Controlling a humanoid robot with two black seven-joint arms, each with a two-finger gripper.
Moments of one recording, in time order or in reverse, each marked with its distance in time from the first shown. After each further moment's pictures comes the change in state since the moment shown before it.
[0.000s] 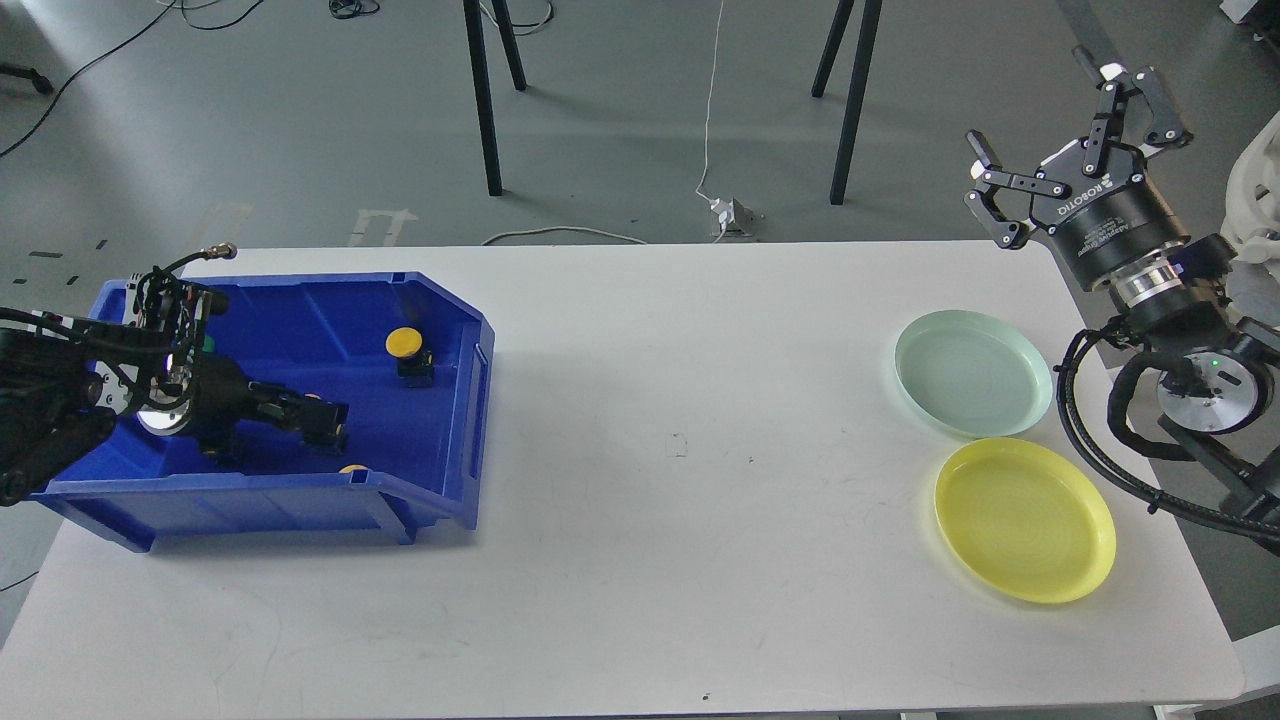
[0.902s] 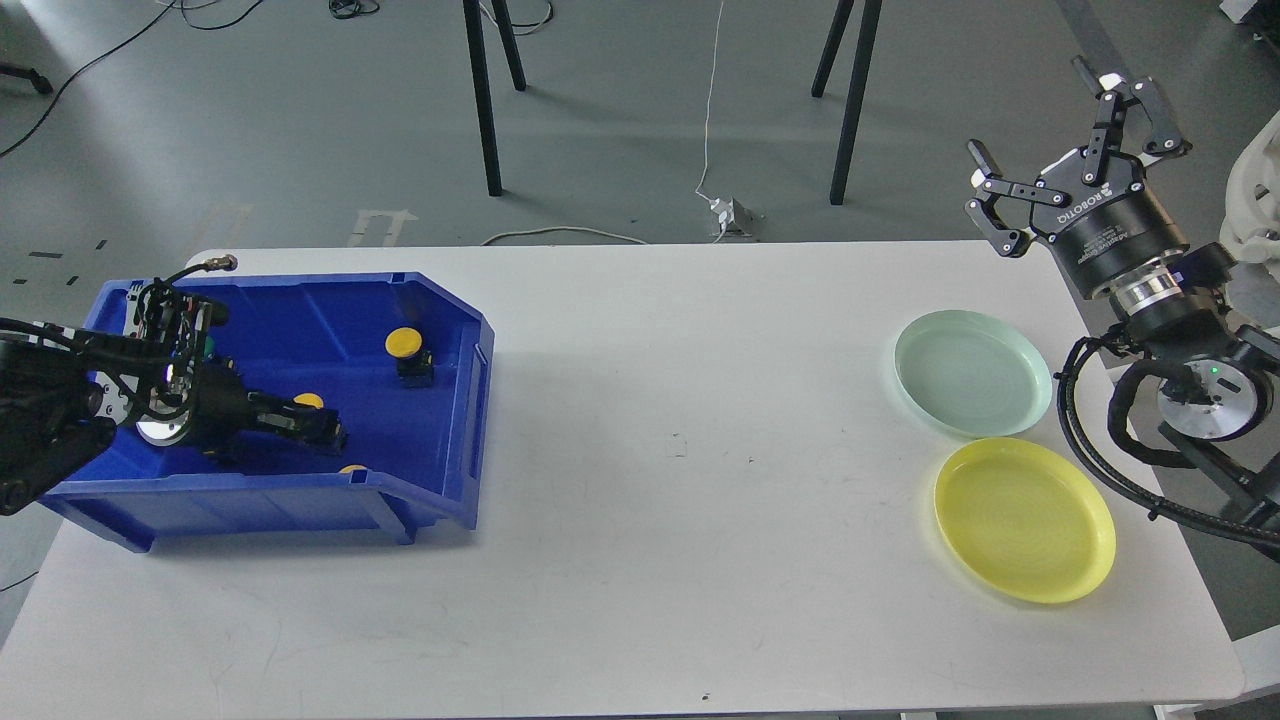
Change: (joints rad) left arm 0.011 0.000 0.000 0.000 0.001 0.000 0.000; right arm -0.015 0.000 0.001 -0.002 0.000 0.000 0.000
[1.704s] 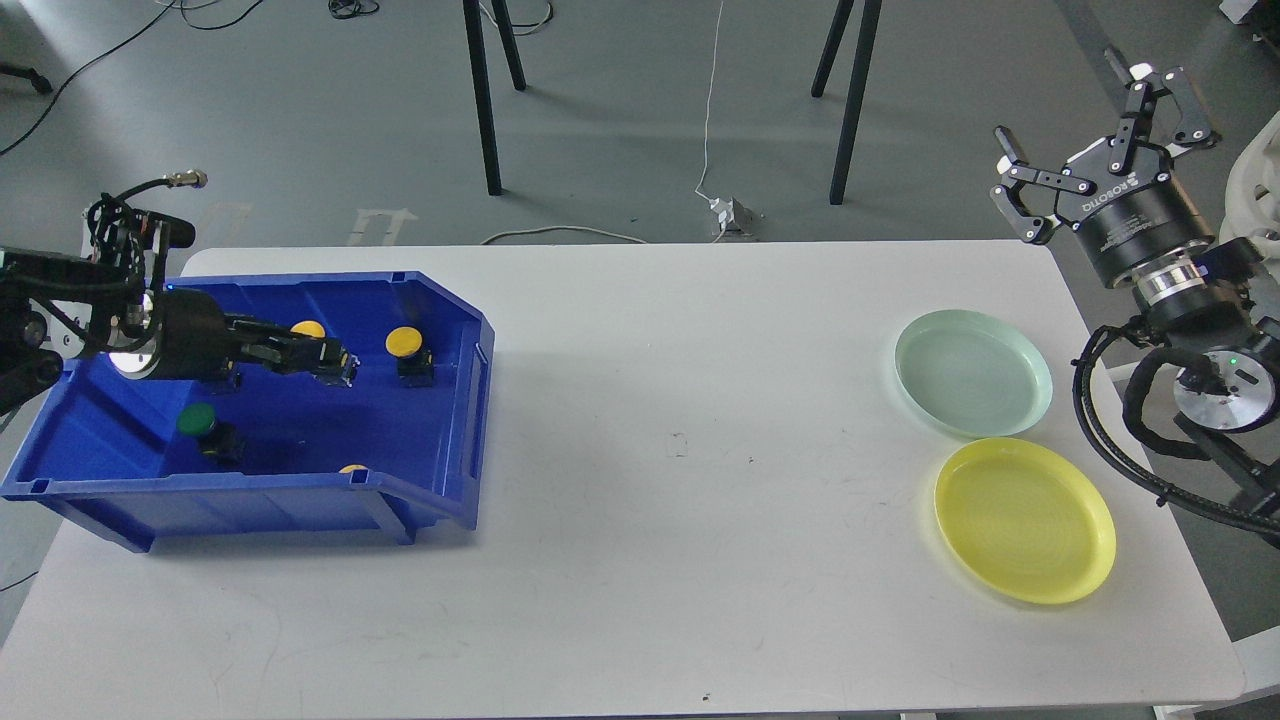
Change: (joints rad) left arm -0.208 0.328 -0.097 -0.482 -0.039 -0.079 0.000; right arm 0.007 0.004 0.085 -0.108 -0.002 0.000 0.000
